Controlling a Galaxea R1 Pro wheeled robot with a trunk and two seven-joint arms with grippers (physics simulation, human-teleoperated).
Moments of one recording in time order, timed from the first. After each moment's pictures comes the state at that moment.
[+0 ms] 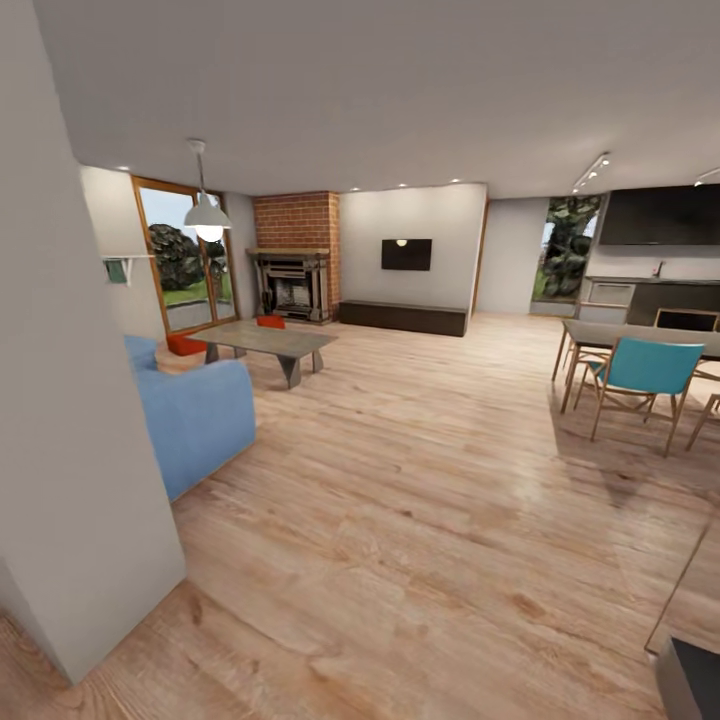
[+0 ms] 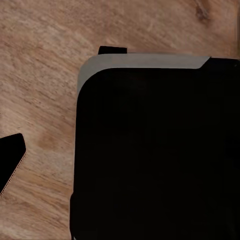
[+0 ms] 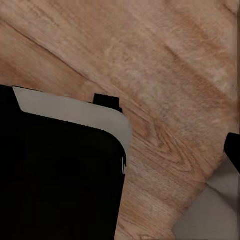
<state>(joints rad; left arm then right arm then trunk) 0.00 0.01 0.01 -0.06 0.07 -0.04 0.00 -0.10 -0.02 0.58 0.03 -0.38 -0.15 -0.05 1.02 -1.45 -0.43</state>
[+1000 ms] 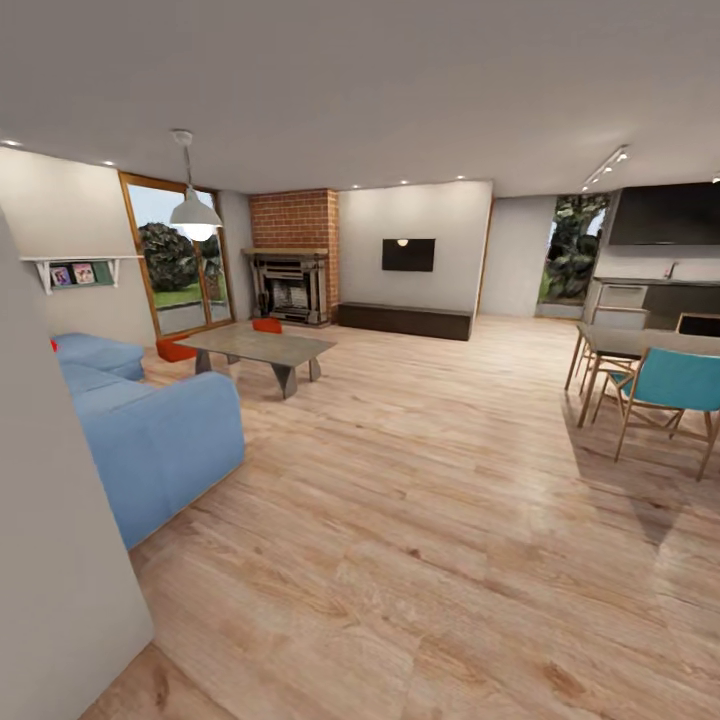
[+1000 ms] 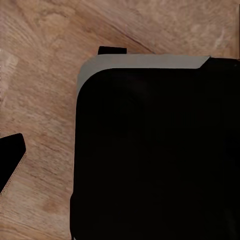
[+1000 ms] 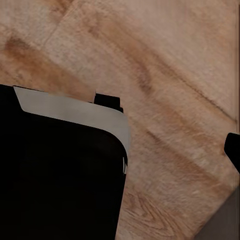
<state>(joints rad) 0.00 0.01 0.01 -0.06 0.07 -0.04 0.00 -0.10 -0.02 0.58 0.03 -0.38 -0.15 -0.05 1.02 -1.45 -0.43</state>
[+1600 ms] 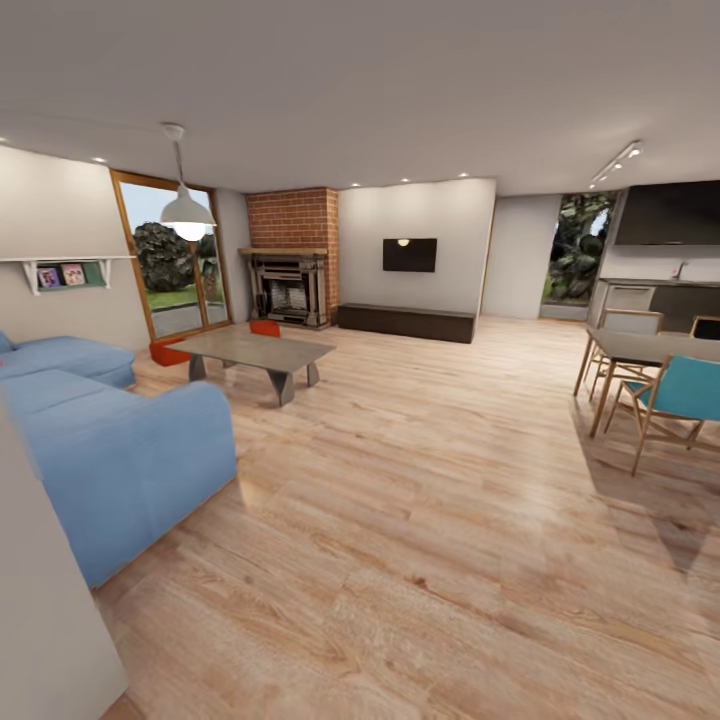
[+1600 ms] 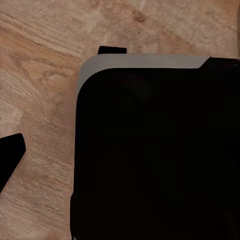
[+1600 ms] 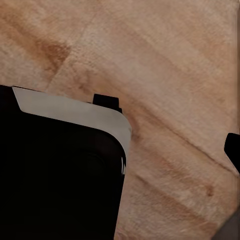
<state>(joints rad) 0.00 0.01 0.00 -0.06 0.07 -0.04 0.00 -0.10 -0.02 0.58 0.03 -0.38 -0.15 -0.05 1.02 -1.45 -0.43</state>
